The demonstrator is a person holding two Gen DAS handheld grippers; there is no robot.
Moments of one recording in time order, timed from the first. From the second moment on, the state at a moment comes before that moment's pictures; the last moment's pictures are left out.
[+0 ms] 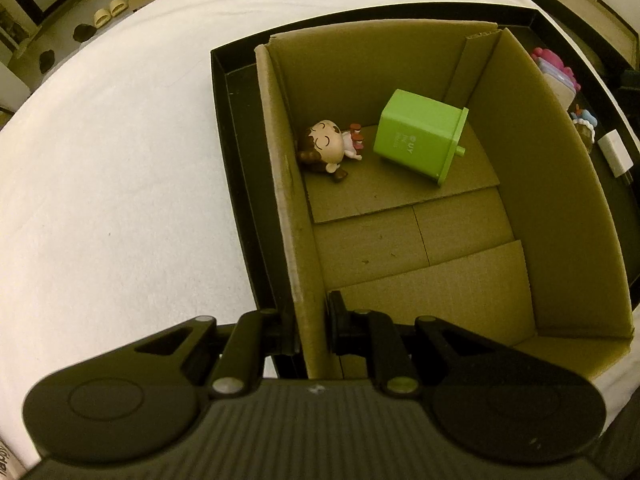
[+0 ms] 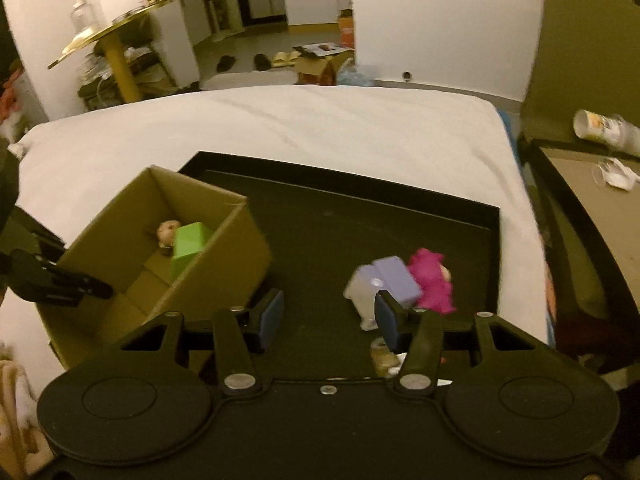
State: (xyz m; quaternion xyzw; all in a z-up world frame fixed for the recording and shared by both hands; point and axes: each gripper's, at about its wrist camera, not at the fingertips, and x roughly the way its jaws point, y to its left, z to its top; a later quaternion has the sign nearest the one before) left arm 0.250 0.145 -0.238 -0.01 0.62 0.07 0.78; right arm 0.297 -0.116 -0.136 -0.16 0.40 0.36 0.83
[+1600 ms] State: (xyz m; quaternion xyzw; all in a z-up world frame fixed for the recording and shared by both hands) left arm 0.246 0.140 -0.235 -0.01 0.62 0.06 0.78; right arm 0.346 -0.124 -0.222 -0.25 0.46 0.34 0.78
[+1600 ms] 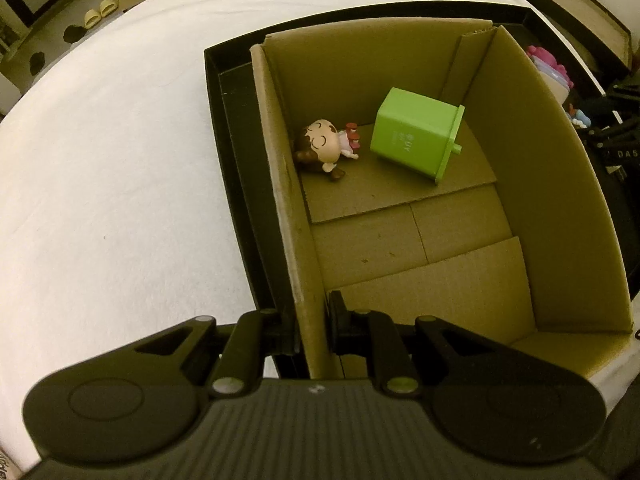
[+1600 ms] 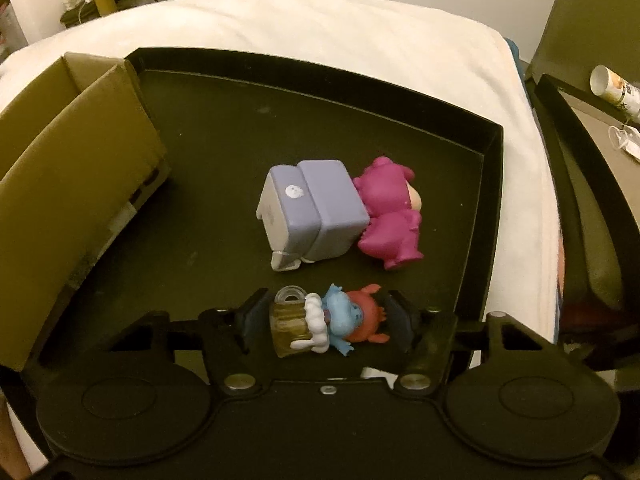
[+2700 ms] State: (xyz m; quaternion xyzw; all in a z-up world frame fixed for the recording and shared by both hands) left arm 0.254 0.144 -0.235 -0.01 0.62 0.06 0.78; right arm 0.295 -0.090 -0.136 -0.24 0.37 0.39 0.81
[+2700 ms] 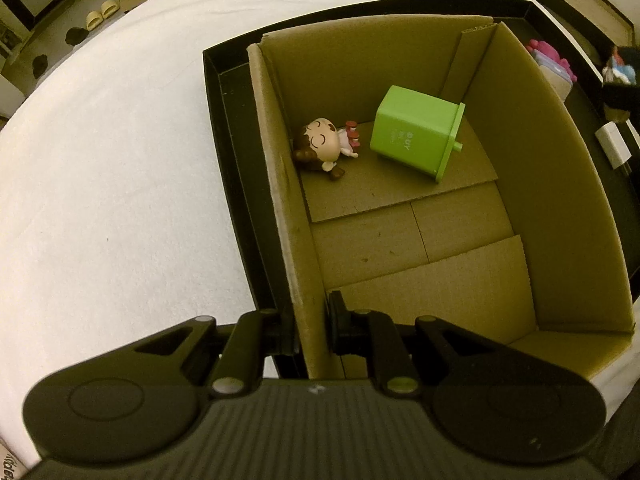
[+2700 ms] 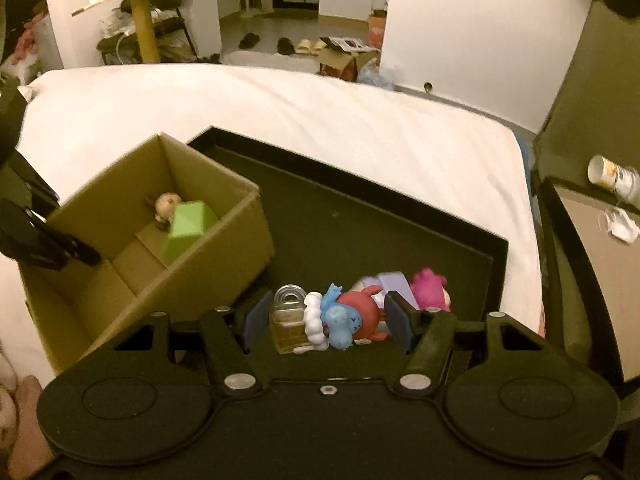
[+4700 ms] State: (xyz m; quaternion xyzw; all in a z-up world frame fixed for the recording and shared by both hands) left arm 0.251 0.156 -0.236 -0.03 0.62 0.05 0.78; right arm 0.229 0.036 -0.146 -0.32 0.33 0.56 0.69
